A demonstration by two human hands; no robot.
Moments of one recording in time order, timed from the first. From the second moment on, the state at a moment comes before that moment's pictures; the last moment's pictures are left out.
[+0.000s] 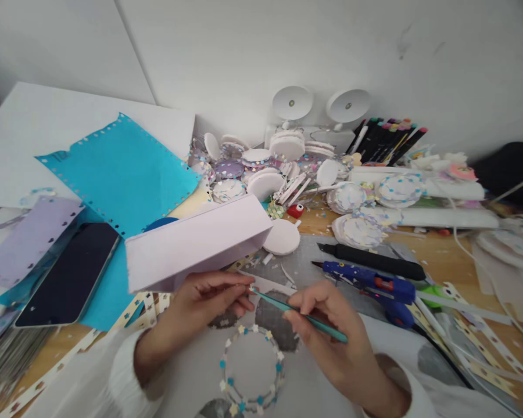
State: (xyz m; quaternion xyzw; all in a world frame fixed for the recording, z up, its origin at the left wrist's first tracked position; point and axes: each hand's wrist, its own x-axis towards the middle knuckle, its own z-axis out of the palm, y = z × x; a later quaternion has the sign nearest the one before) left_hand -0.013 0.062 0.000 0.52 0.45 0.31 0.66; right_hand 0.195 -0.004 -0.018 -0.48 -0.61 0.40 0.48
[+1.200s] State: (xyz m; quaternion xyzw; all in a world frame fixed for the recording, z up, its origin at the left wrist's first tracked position) left_hand -0.020 0.056 -0.007 0.74 0.38 0.33 0.45; right_hand 0.198 -0.007 -0.018 -0.45 -0.64 0.40 0.47
